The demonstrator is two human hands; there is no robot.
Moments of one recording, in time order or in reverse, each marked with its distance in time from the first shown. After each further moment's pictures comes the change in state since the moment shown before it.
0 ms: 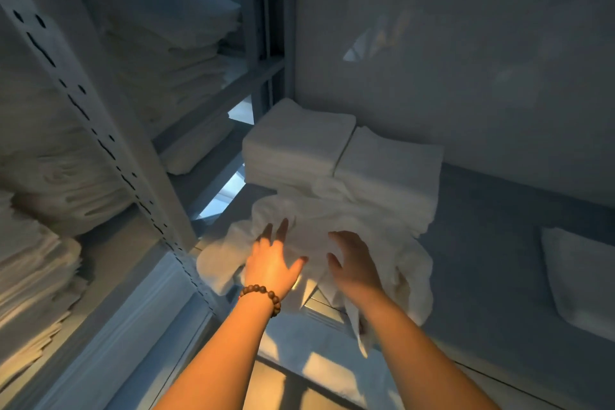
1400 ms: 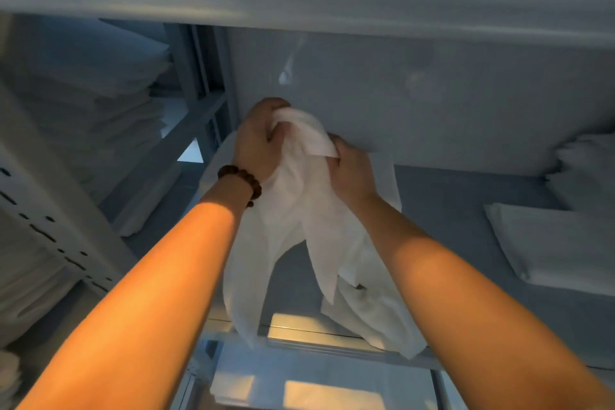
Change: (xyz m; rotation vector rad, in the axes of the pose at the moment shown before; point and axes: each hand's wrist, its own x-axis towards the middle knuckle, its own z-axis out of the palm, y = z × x) left_hand 0.137 0.111 -0.186 -0.696 0.328 0.730; right_hand 0.097 -0.076 -0.131 0.077 0.670 -0.117
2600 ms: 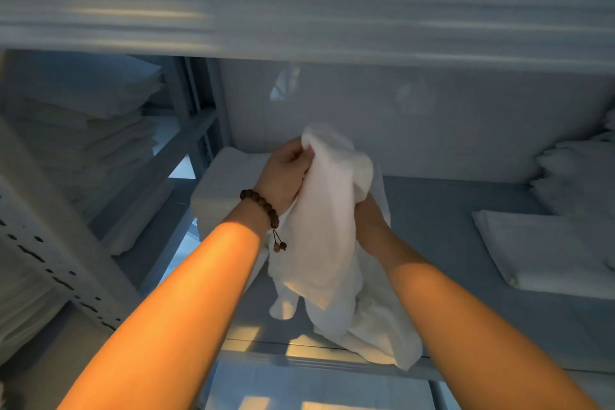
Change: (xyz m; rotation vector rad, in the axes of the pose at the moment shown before) left_hand -0.020 0.042 0.041 -0.603 -0.271 -0.341; right_hand -0.045 0.030 -0.028 0.560 -0.232 0.554
